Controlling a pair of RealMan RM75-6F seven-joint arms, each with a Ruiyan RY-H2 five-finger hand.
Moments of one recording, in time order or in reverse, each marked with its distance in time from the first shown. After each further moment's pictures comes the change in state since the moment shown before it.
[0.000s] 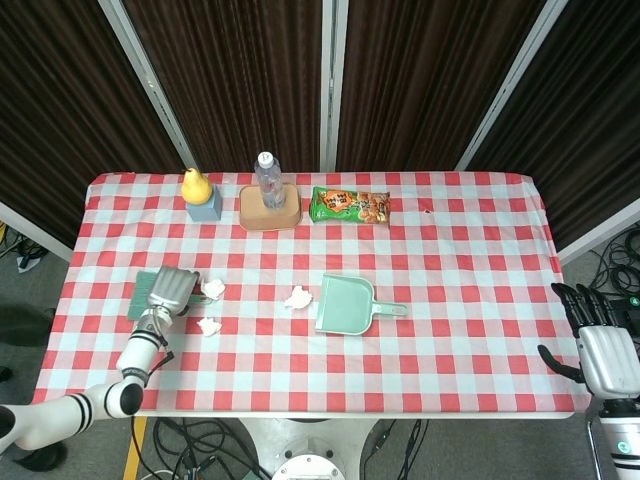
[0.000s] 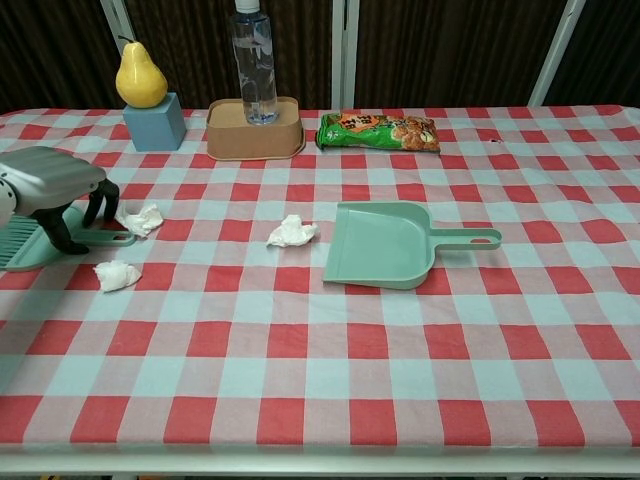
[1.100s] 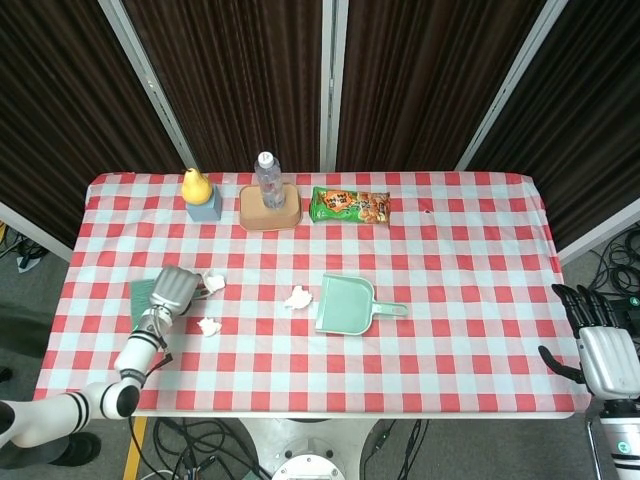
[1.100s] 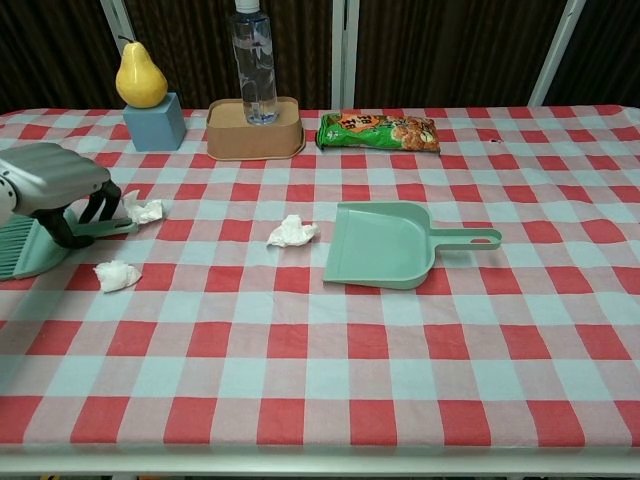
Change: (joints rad) left arm -0.025 0.034 0.058 -0.017 0.062 0.026 -0.045; right arm -0.001 0.004 -0.001 -0.006 0.010 -0.013 -0.009
